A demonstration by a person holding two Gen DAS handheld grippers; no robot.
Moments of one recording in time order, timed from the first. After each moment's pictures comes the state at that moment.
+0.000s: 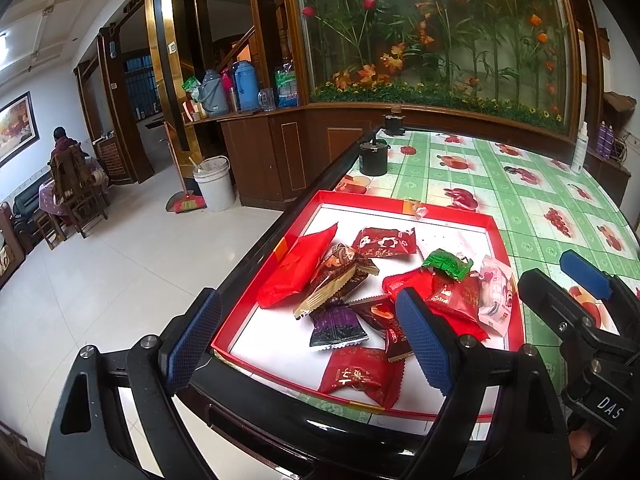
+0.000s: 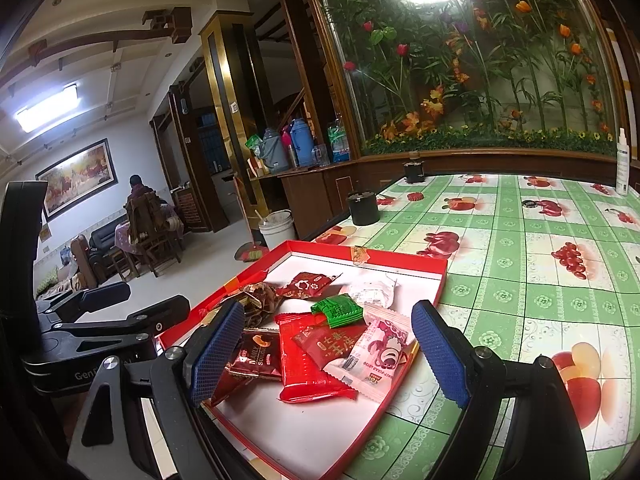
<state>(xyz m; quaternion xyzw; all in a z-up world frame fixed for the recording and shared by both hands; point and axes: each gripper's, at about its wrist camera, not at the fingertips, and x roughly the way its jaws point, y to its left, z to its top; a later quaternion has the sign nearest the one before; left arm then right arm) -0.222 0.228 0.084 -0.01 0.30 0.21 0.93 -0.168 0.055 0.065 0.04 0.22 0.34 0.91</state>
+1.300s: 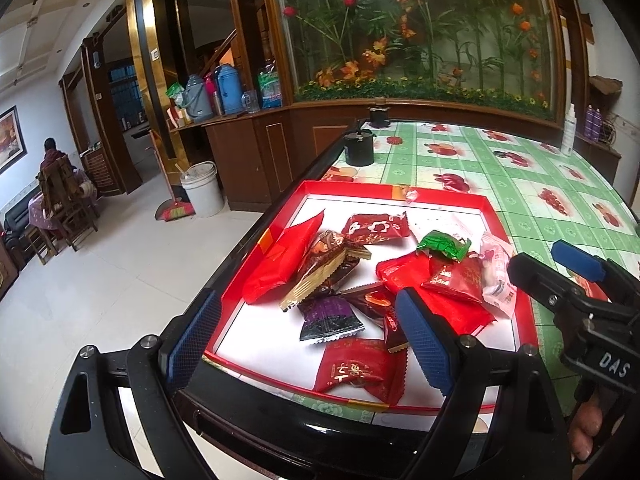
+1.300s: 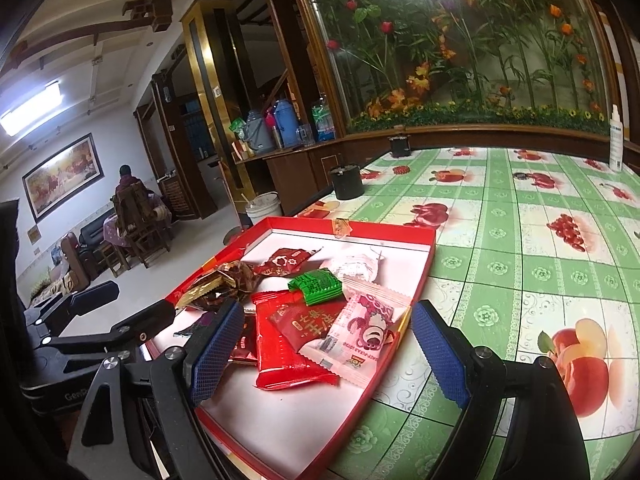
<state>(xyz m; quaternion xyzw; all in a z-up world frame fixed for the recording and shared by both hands) -0.219 0.224 0.065 0.01 0.30 0.18 0.94 -0.150 0.054 0.045 0.04 0.27 0.31 0.91</state>
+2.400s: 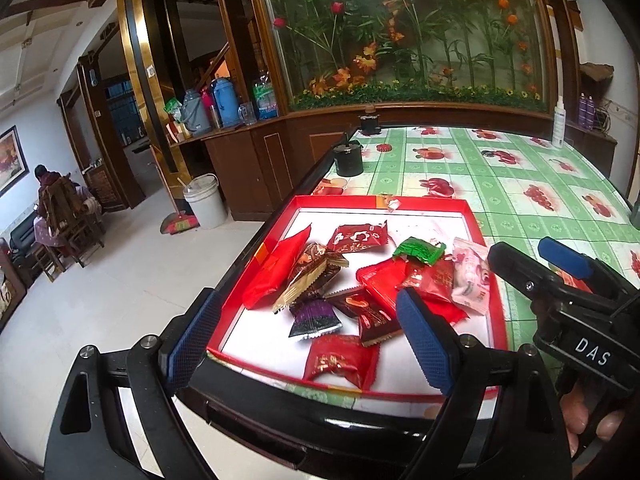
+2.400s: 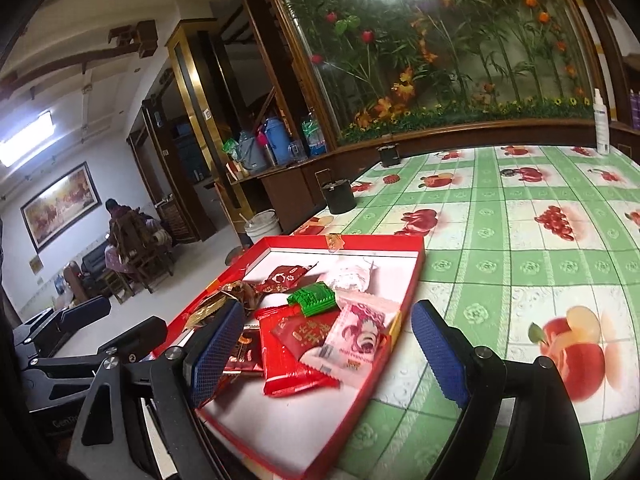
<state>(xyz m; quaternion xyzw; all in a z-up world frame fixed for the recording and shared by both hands) -0.235 0.194 0.090 0.04 0.30 0.19 0.94 -0.158 0.037 0.054 0.09 0.25 0.30 0.91</state>
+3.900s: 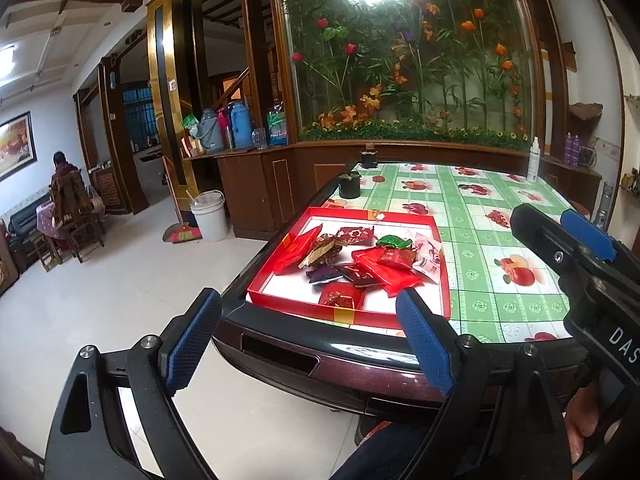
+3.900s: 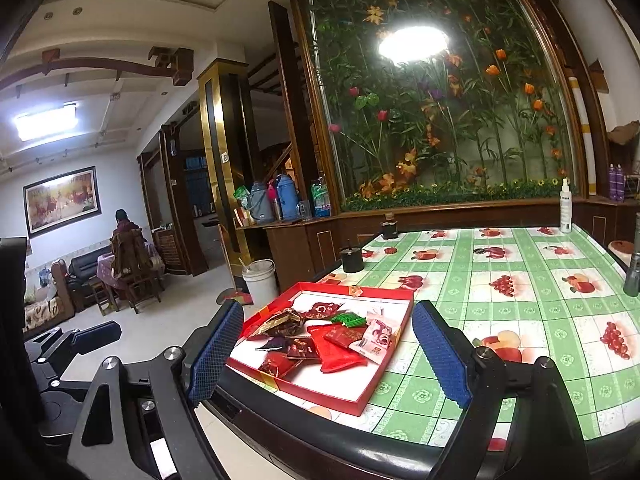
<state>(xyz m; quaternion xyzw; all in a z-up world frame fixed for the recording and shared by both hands) -0.357 0.179 0.116 0.00 0.23 0.19 0.95 -0.328 0.004 0.130 0.05 0.13 0.28 0.95</state>
